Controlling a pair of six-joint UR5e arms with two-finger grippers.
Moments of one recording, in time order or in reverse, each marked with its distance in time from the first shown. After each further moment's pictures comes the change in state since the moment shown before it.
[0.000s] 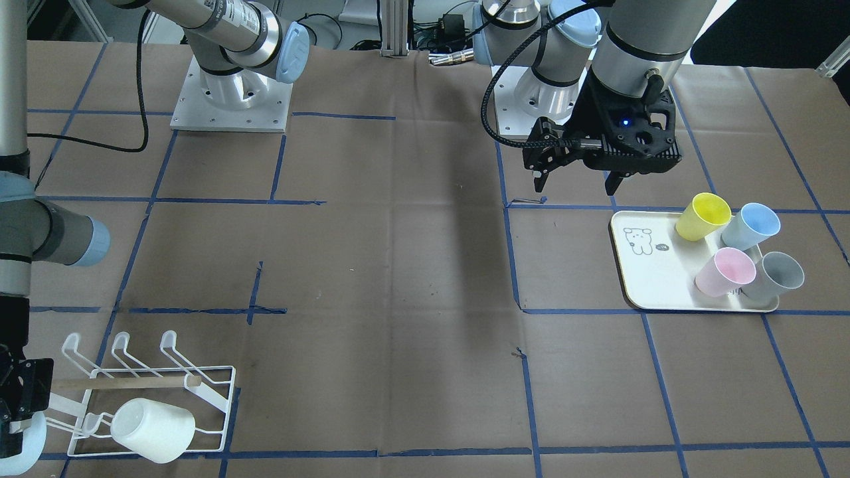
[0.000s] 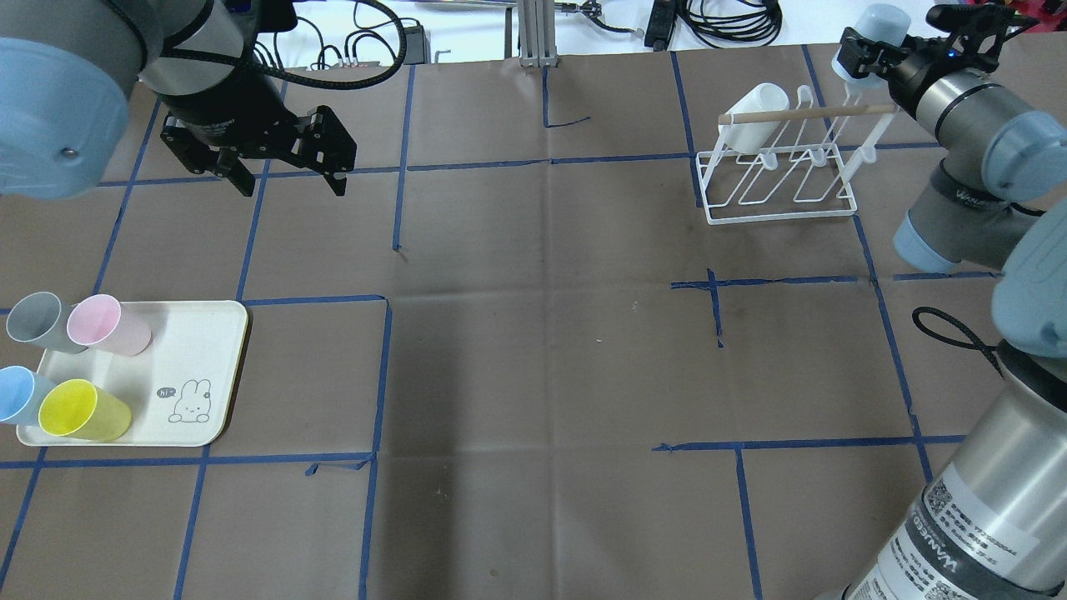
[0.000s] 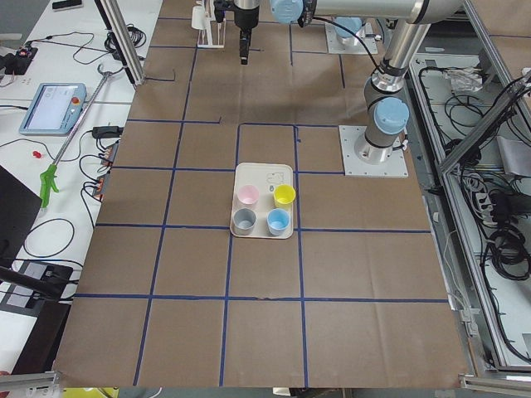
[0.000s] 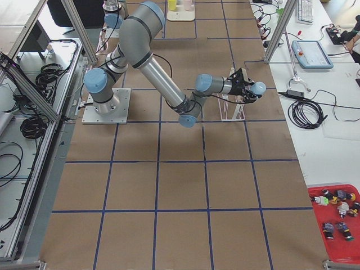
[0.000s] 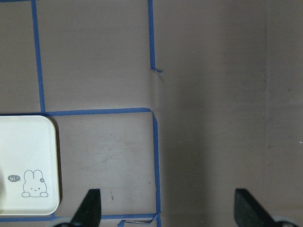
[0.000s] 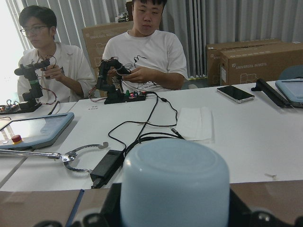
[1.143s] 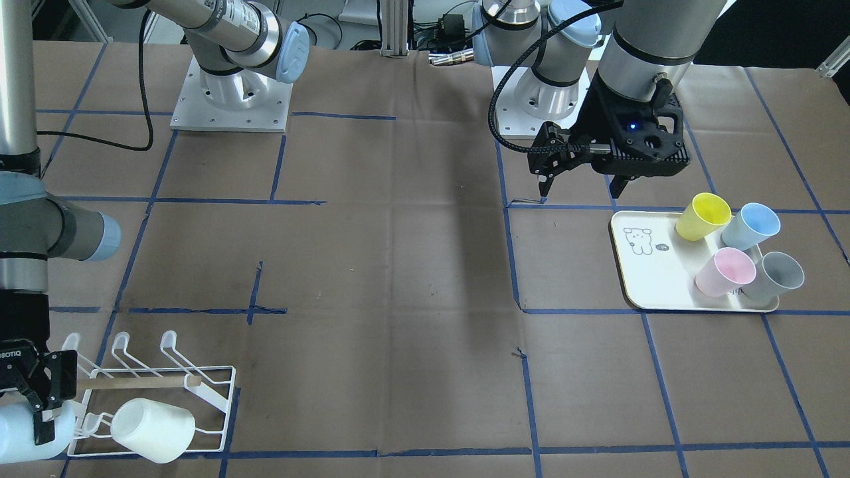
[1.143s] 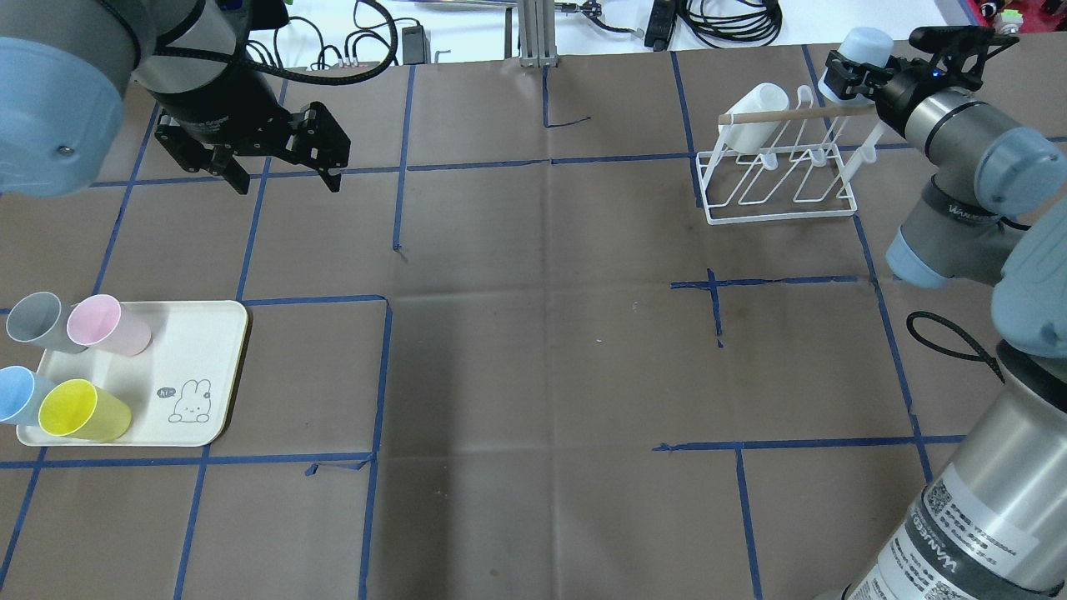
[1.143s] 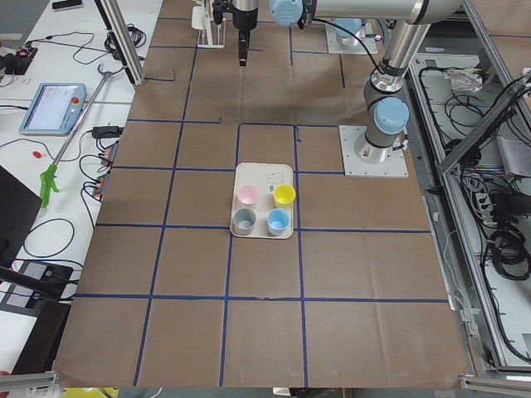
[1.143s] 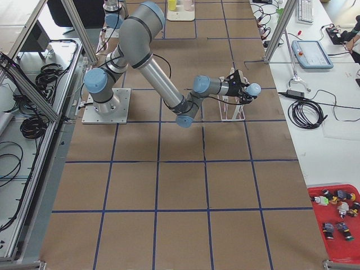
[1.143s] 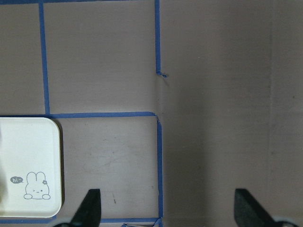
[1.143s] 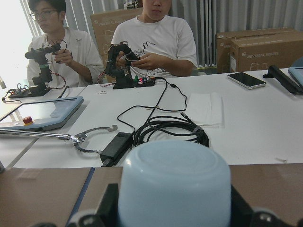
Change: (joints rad) left arm 0.009 -0.004 -0.002 0.012 -0.001 -0.010; right arm 0.000 -0.001 0.045 0.007 0.029 -0.040
